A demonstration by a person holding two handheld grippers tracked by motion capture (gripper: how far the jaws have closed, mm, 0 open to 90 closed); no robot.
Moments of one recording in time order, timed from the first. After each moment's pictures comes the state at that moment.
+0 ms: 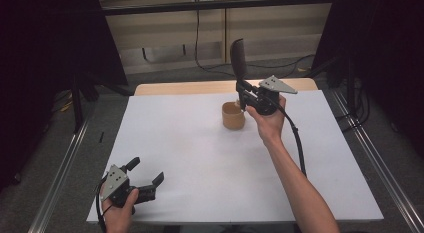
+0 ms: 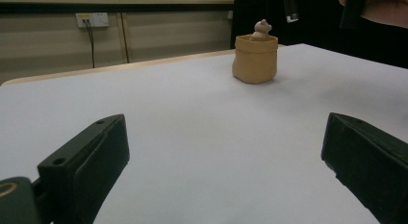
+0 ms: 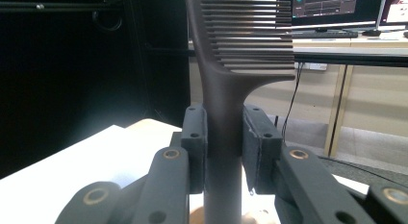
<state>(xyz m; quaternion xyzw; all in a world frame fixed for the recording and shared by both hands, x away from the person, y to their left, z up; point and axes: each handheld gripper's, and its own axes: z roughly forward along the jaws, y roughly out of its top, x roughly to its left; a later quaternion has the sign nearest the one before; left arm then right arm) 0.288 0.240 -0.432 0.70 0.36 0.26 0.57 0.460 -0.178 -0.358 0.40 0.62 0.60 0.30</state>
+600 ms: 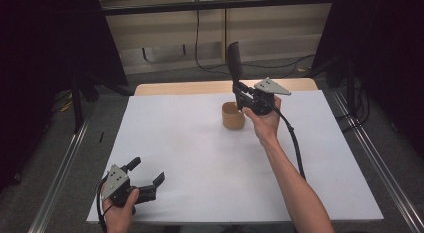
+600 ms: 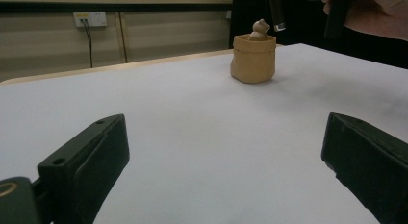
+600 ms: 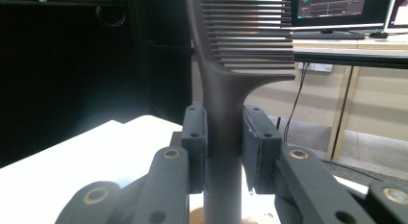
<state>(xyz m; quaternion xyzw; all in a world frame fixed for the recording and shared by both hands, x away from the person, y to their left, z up) 0.288 0.239 -0.433 0.70 0.36 0.26 0.57 0.471 -0.172 -0.375 0.39 0.63 0.59 0.30</state>
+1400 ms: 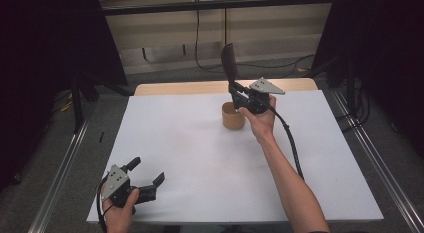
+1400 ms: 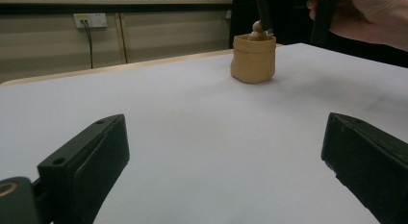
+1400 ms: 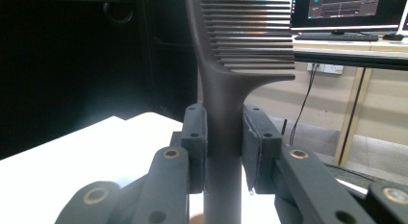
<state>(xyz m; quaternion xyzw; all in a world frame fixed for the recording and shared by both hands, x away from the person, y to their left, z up) 0.288 0.239 -0.432 0.70 0.35 0.26 0.57 0.487 -0.165 -0.387 0.37 0.64 0.60 0.30</state>
